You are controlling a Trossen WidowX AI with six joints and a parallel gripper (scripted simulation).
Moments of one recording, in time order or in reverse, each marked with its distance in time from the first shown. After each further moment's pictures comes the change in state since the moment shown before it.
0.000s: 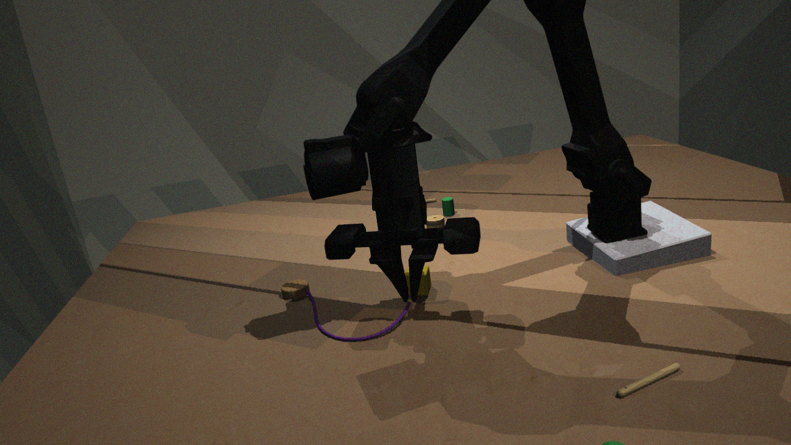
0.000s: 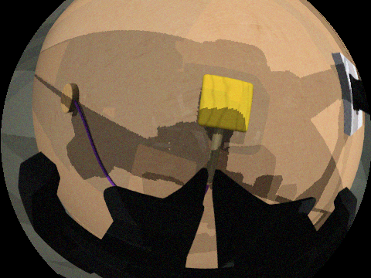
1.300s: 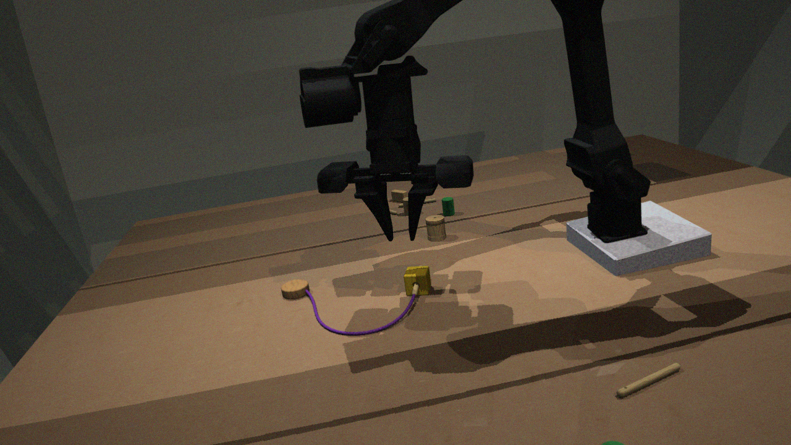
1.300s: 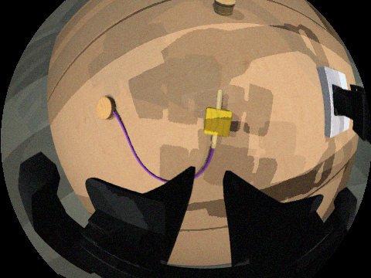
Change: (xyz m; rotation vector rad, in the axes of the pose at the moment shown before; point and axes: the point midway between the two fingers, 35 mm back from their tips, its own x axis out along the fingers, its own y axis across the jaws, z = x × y) arm -0.073 0.005 0.023 0.002 0.007 0.021
